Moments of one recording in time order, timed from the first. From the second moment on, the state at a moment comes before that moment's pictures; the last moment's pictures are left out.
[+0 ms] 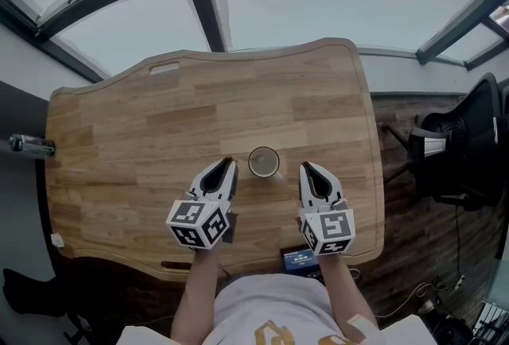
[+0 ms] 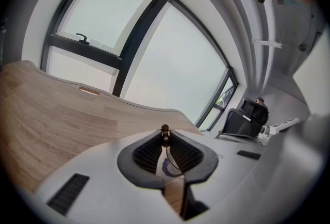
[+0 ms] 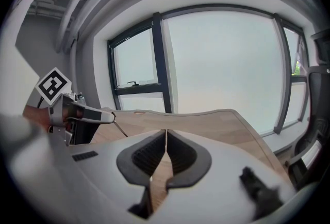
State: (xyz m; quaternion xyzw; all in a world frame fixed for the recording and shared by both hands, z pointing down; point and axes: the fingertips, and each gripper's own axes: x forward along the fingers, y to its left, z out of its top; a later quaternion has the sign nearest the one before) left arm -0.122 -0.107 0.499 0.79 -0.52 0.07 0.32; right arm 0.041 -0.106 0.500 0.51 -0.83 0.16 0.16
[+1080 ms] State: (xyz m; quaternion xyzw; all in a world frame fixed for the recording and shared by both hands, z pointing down) left arm -0.110 -0.116 0.512 0.79 -0.51 0.09 0.33; right arm 0.053 -0.113 0.510 0.50 -0.83 0.17 0.16
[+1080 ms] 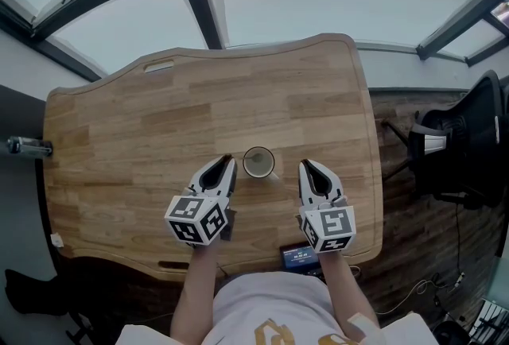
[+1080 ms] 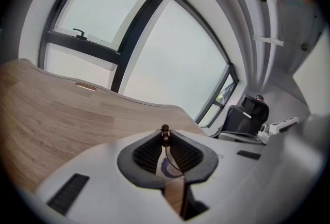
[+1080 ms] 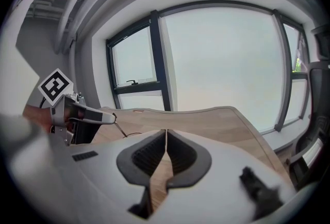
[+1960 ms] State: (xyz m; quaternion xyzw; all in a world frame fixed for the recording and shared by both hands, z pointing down) left arm -0.103 -0.119 0.523 0.79 -0.50 0.10 0.34; right arm 0.053 -0.117 0.518 0.50 -0.83 0.18 0.17
